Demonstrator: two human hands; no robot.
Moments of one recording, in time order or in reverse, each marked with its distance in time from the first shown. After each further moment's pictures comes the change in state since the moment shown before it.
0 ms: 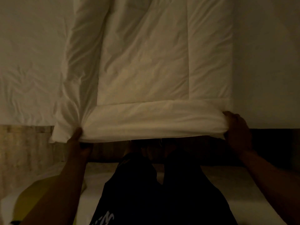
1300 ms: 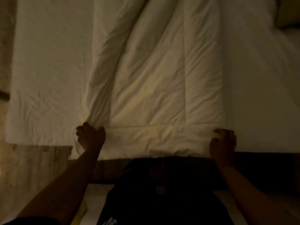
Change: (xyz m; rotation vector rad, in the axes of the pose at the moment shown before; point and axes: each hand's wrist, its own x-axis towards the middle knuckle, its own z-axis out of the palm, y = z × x) left_hand 0.002 0.032 0.105 1.542 0.425 0.692; right_hand 0.025 -0.077 -0.010 0.218 0.323 0.211
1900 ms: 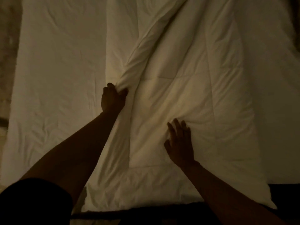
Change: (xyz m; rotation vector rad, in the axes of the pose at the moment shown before) left_hand 0.200 0.200 -0.050 -0.202 -0.061 0.390; right_hand 0.031 -0.253 0.148 -0.242 -0.227 -0.456
